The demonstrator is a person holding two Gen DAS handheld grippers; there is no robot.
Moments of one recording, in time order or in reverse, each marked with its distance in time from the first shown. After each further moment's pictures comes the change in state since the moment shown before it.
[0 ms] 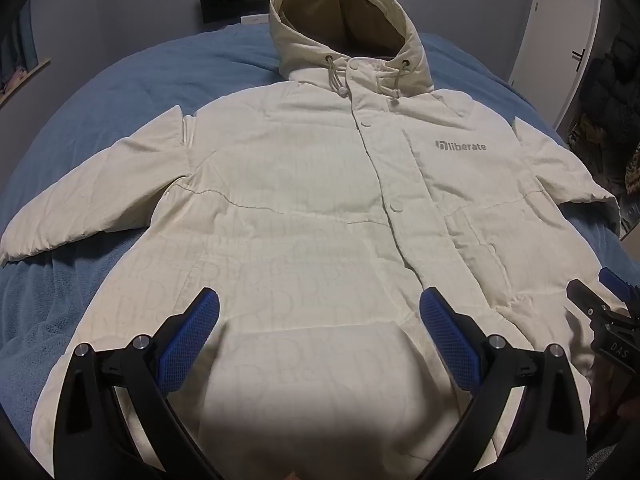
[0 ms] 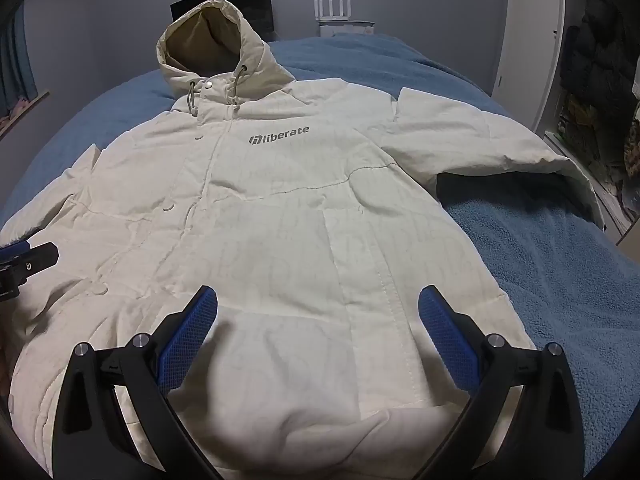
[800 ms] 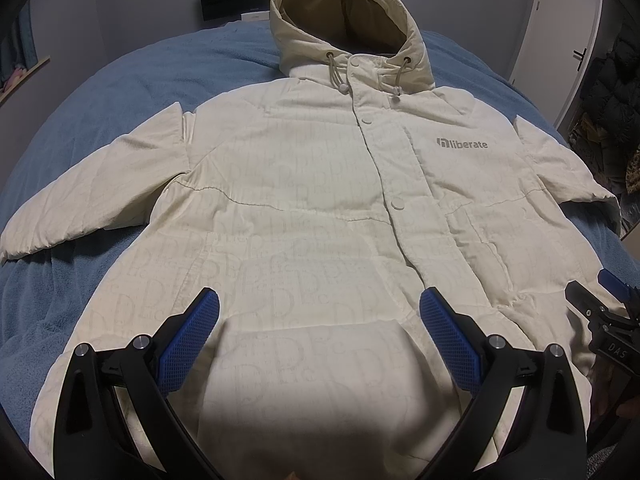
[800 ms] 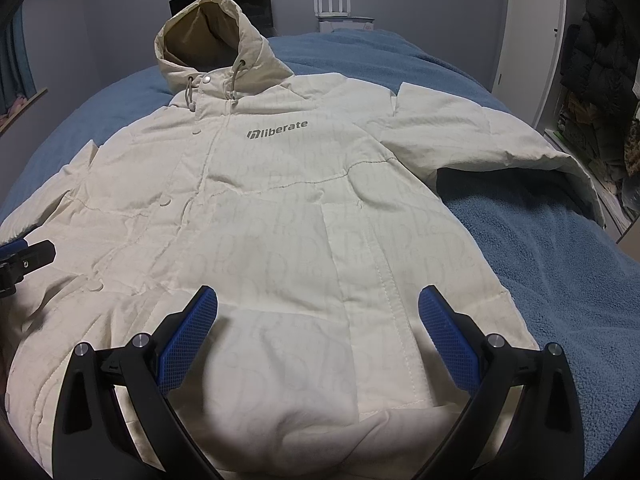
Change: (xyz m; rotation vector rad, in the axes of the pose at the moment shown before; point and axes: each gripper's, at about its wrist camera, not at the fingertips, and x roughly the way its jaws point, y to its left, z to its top) left arm 0.000 0.001 -0.002 -0.001 0.006 -0.001; right arm 0.003 -0.001 -0.002 -0.001 0.013 -0.001
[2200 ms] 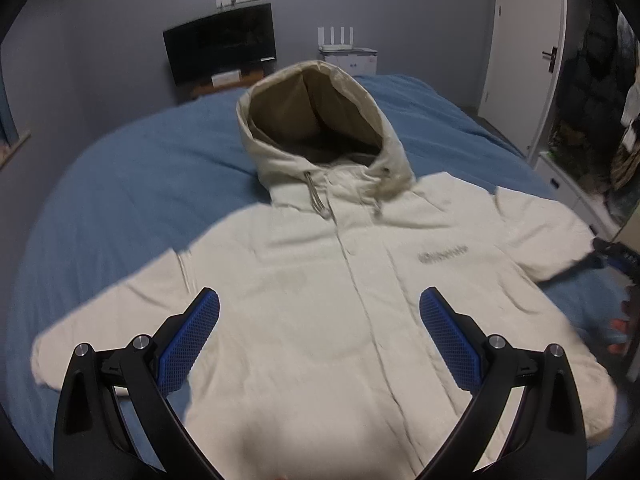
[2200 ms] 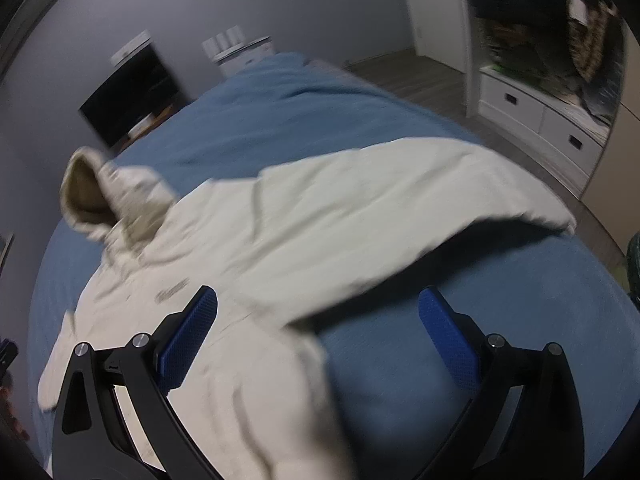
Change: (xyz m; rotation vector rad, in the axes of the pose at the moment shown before) left arm -0.035 -0.015 0.140 0.151 -0.135 -0.010; right arm -0.001 -0.187 0.124 0.436 -0.049 -0.037
